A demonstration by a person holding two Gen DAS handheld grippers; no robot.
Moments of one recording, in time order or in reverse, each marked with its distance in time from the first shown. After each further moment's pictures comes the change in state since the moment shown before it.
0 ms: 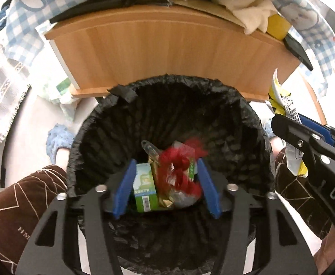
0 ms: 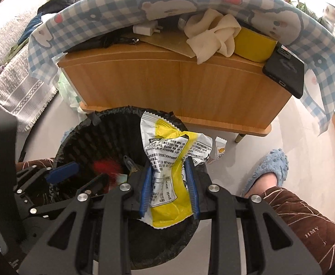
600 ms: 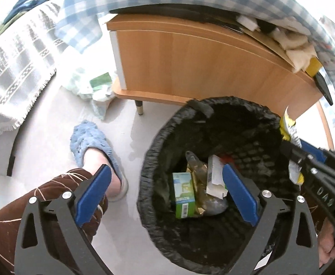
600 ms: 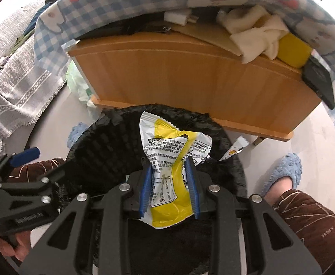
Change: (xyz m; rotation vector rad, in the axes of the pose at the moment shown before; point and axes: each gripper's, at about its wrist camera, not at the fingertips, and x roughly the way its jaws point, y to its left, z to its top) left arm -0.019 0.098 0.005 -0.129 -0.044 0.050; right arm 0.031 0.045 0.006 -0.040 0.044 0.040
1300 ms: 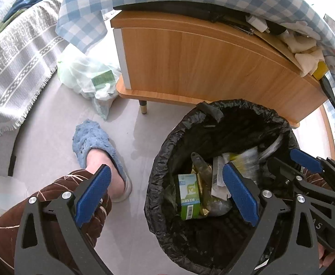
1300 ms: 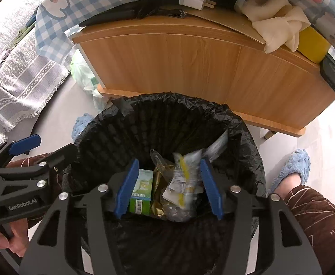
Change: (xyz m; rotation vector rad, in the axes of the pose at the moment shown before) left arm 0.005 0.006 0.006 0.002 0.022 0.003; right arm 0.015 0.014 0.002 -0.015 0.059 0.027
